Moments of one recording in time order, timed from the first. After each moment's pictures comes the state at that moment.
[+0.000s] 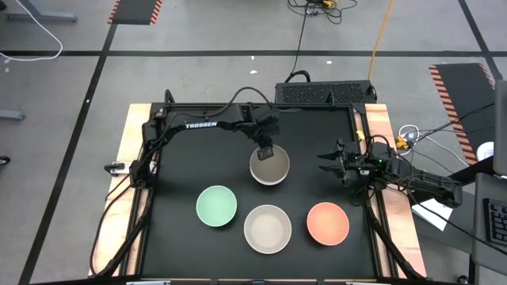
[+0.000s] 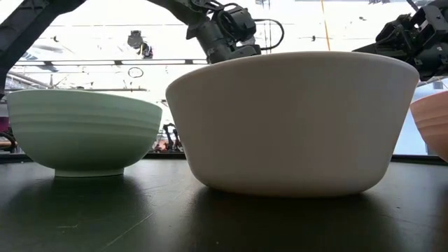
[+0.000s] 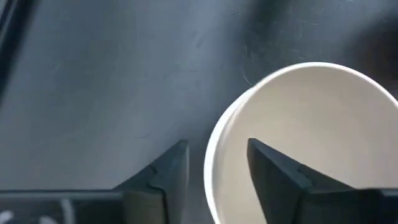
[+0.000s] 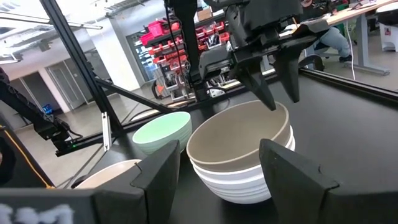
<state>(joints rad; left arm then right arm) 0.29 2.07 1.82 -0.77 0.14 0.07 -0.32 0.01 0.02 -0.09 -0.29 0.33</state>
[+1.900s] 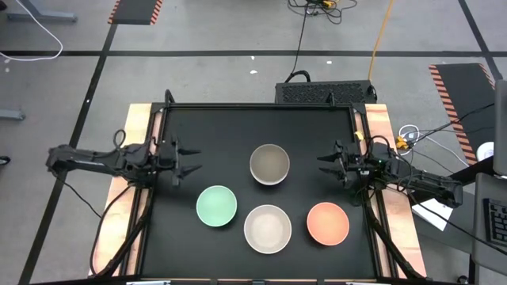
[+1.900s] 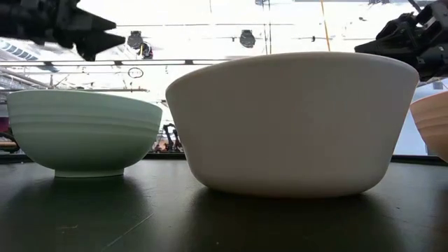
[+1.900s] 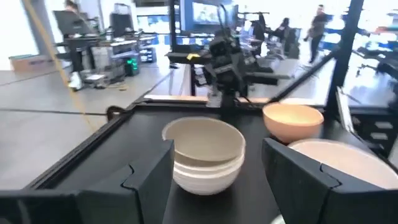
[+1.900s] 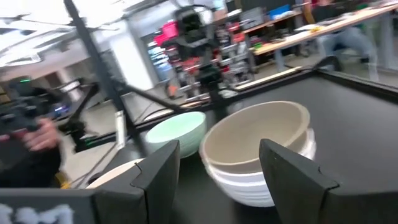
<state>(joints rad) -0.08 0.35 0.23 0.10 -0.17 0.01 -0.32 0.02 0.02 -0.04 -0.36 0.33</state>
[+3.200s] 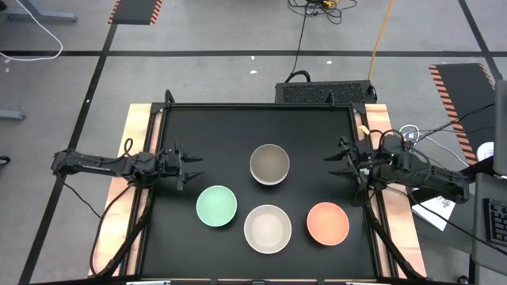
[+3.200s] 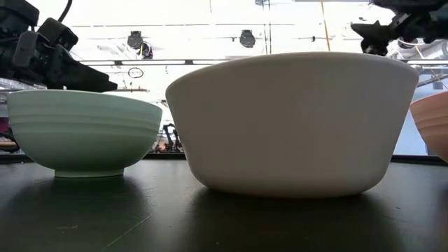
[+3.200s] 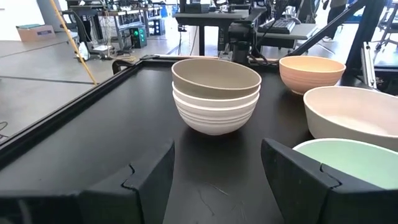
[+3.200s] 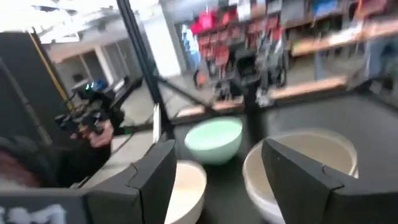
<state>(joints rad) -0.08 0.21 0.01 0.07 -0.21 -0.03 -0.28 0.18 0.29 -0.13 -0.48 0.29</state>
